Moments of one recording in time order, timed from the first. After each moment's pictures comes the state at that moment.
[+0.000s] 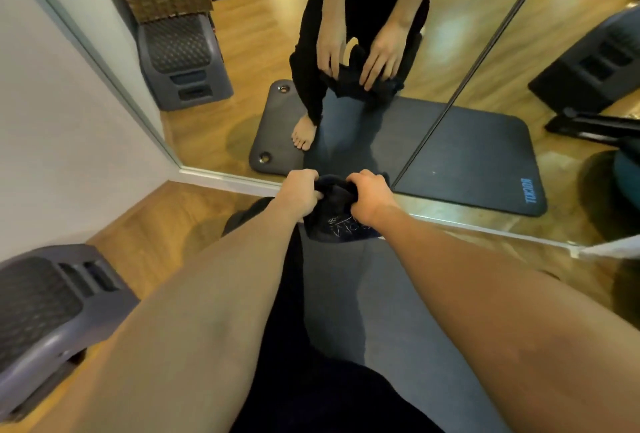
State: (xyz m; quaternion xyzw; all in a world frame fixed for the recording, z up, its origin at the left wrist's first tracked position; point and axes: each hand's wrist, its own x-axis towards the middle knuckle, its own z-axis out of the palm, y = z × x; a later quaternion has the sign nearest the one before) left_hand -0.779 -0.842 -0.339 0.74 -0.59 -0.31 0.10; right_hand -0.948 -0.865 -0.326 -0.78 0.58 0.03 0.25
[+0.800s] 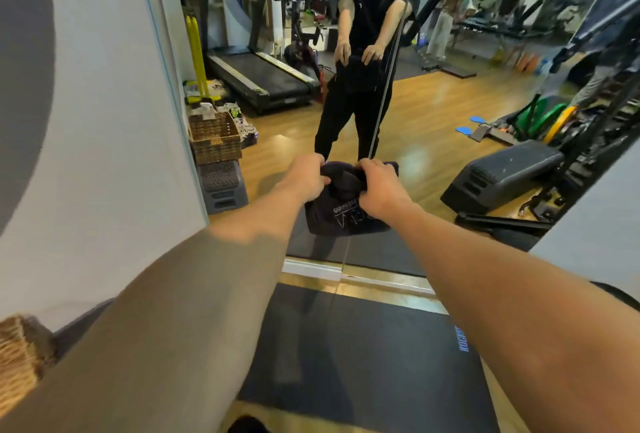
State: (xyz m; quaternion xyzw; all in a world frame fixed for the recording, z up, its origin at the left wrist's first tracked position) left_hand -0.888 -0.567 0.210 0.70 -0.65 -0.17 0.25; right_hand -1.067 -0.576 0.210 -0.82 0.53 -0.17 0.10
